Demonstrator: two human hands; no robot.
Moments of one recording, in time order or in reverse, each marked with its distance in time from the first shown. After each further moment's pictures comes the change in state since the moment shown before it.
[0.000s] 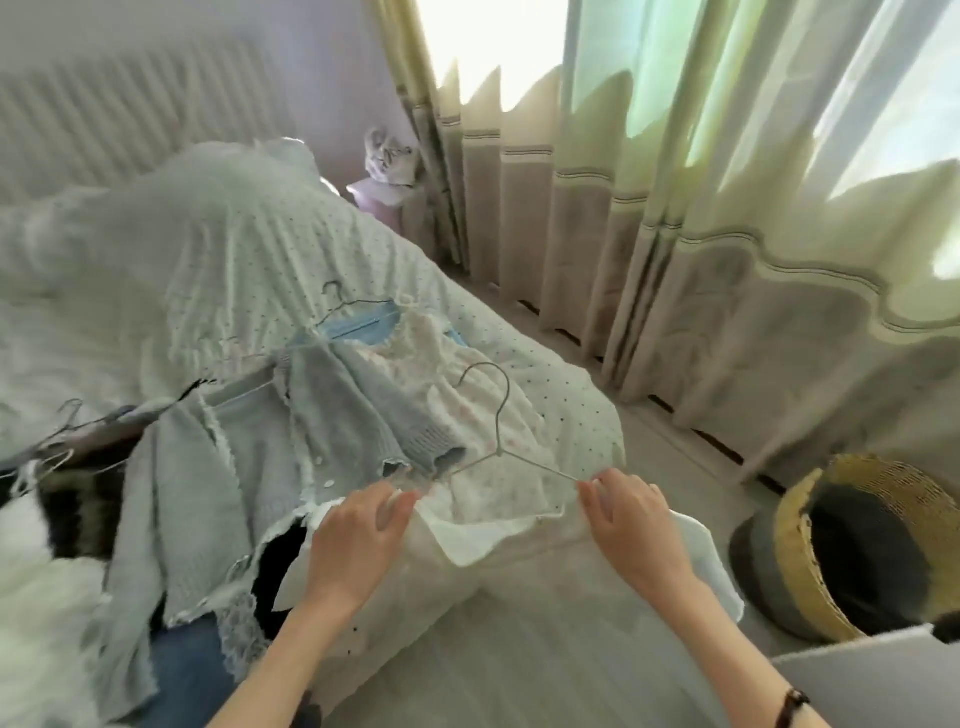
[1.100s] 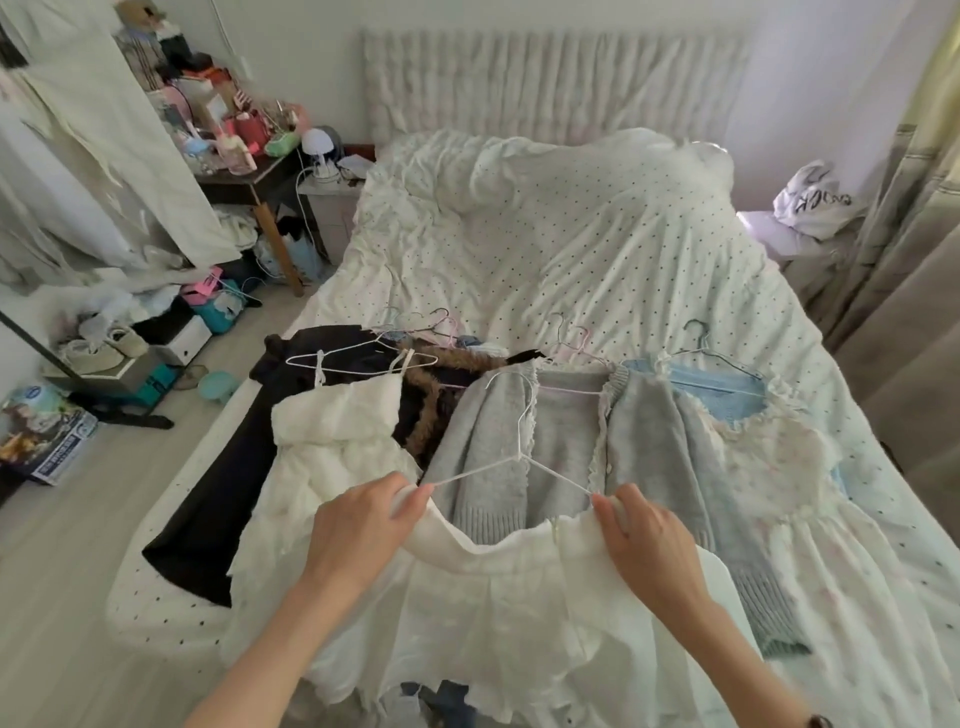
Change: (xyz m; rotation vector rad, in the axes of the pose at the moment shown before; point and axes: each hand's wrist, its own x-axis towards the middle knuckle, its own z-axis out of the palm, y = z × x) left_hand -0.032 -0.271 -0.206 0.311 0.367 -0.549; right_hand 0.077 -0.344 0.209 0.088 -0.523 -0.547
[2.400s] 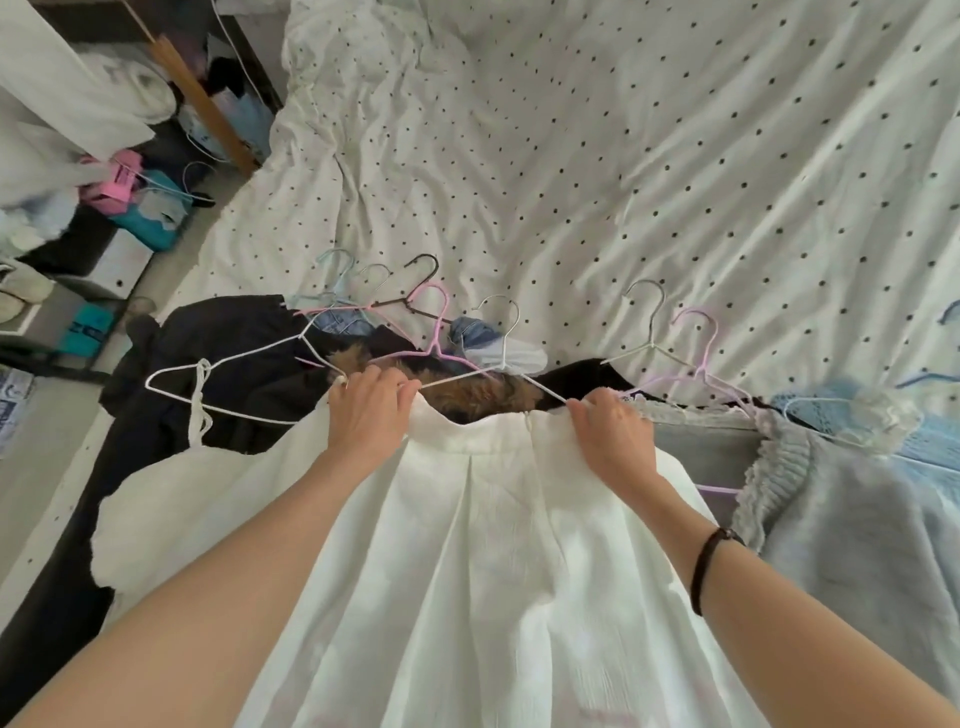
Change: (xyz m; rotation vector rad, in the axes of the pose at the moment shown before) left_hand 0.435 -0.128 0.296 0.371 -0.281 -0.194; right_hand 0.476 0.075 0.275 -0.005 -0.277 0.196
